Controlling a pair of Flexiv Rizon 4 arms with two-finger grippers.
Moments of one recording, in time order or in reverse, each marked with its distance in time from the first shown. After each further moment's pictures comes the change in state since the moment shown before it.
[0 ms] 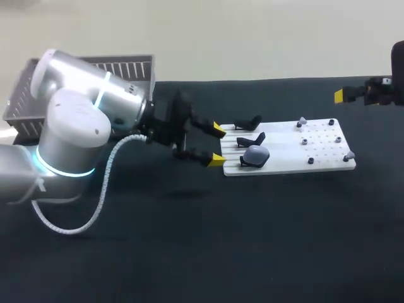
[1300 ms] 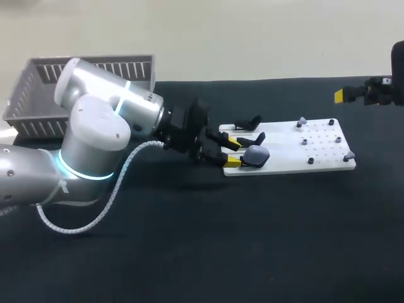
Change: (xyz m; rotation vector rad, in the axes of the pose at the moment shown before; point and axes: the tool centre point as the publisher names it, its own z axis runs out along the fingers) left arm 0.005 0.000 0.039 0.042 -0.012 -0.022; right arm 0.000 0.000 0.000 0.000 0.000 0.000
